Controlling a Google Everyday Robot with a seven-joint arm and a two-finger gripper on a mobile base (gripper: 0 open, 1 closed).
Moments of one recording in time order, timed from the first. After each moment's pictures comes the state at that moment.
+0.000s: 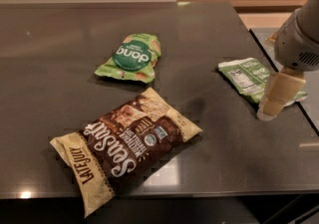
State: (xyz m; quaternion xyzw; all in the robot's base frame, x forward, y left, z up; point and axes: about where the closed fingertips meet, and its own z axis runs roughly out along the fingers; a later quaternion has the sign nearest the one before) arm 0.475 -0.230 0.929 -0.59 0.79 -0.05 0.16
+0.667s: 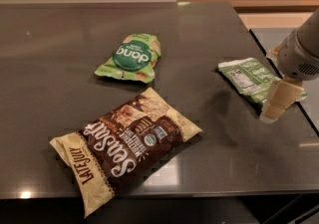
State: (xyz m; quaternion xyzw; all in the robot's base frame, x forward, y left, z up) arm 0.499 -0.259 0.886 -0.58 0.80 -0.03 0.16
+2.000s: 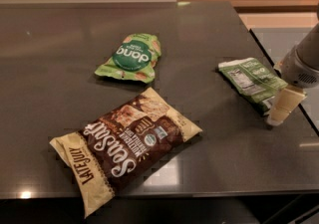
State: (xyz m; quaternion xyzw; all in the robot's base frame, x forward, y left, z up) arm 0.534 -0.313 0.827 -0.56 0.82 -0.03 0.13
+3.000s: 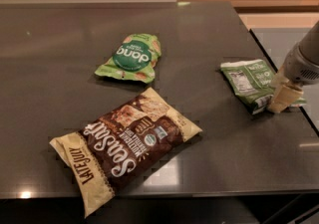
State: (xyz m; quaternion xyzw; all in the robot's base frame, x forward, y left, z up) arm 0.537 -0.319 0.827 -0.55 0.83 -0.02 0.11
